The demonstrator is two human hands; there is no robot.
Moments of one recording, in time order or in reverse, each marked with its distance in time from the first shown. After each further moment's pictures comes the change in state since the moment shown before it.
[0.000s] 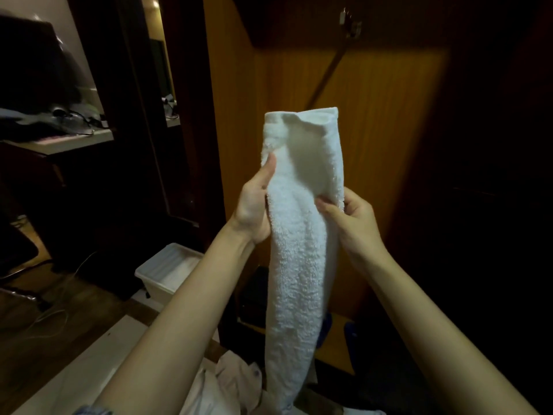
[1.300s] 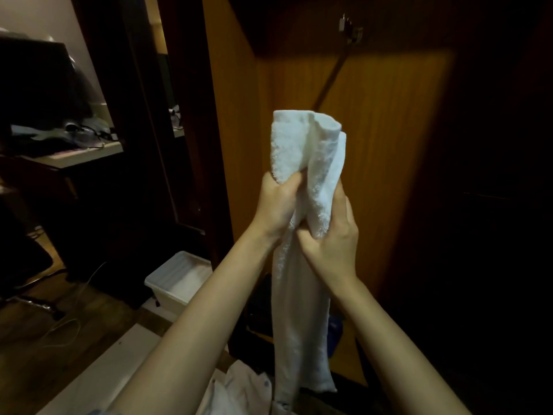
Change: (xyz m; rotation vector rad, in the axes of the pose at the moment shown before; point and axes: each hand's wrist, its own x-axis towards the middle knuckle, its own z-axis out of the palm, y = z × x) left_hand 0.027 -0.016 0.015 0.273 0.201 0.279; right_hand 0.000 0.028 0.030 -0.568 0.303 -0.432
